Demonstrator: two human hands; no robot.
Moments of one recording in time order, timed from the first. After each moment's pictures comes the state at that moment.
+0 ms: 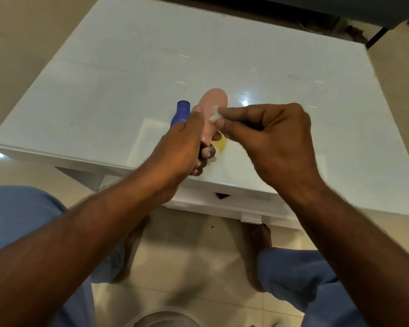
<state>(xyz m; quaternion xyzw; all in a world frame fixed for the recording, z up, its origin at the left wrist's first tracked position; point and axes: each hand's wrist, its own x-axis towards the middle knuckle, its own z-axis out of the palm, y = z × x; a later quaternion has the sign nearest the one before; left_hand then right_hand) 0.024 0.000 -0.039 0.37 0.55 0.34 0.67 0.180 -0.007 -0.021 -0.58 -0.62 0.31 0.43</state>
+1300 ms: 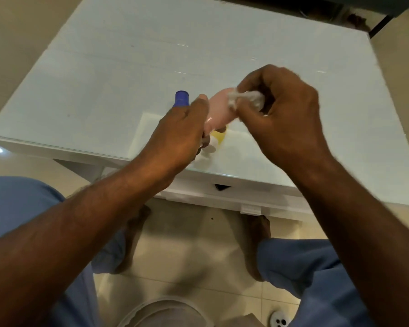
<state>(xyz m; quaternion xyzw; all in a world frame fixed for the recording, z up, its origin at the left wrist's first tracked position) 0.025 0.001 -0.042 0.47 0.63 0.34 0.52 0.193 0.005 -0.018 -0.60 -0.70 0.15 0.35</state>
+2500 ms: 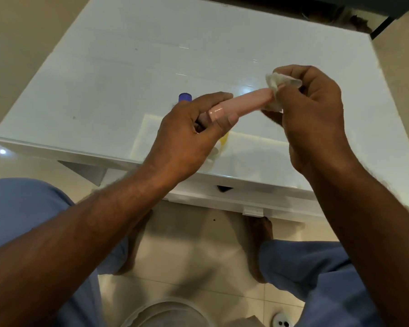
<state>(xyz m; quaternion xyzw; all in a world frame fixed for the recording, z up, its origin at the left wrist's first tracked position) 0.020 -0.004 -0.048 0.65 0.53 0.40 0.37 0.205 0.014 -0.016 -0.63 -0.46 0.35 0.51</state>
